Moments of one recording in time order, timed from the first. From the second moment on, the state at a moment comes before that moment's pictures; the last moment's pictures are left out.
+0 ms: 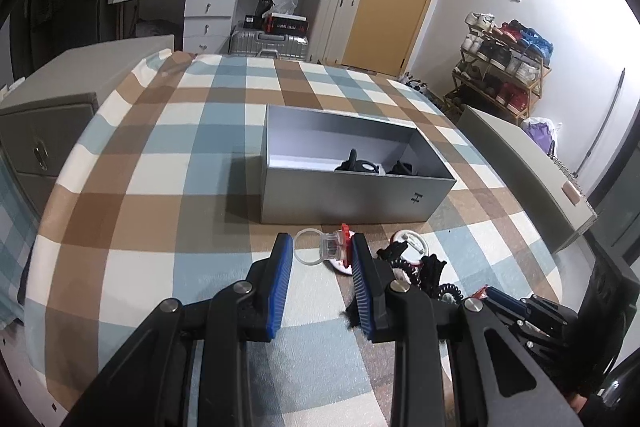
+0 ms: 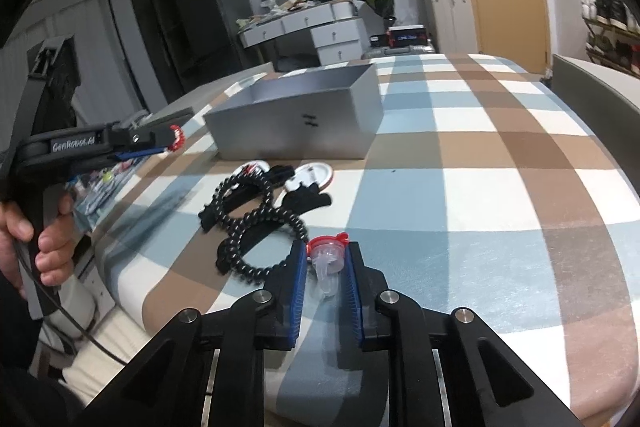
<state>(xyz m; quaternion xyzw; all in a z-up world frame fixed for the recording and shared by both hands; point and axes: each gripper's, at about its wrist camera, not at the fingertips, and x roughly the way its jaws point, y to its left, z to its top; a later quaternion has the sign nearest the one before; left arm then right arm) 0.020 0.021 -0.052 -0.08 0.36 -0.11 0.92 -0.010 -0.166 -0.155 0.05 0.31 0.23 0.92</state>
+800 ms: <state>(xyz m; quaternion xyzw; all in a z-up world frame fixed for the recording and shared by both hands) 0.064 0.011 -0.014 -0.06 0.32 -0.14 0.93 0.055 -0.145 -0.037 0.09 0.22 0.32 0.92</state>
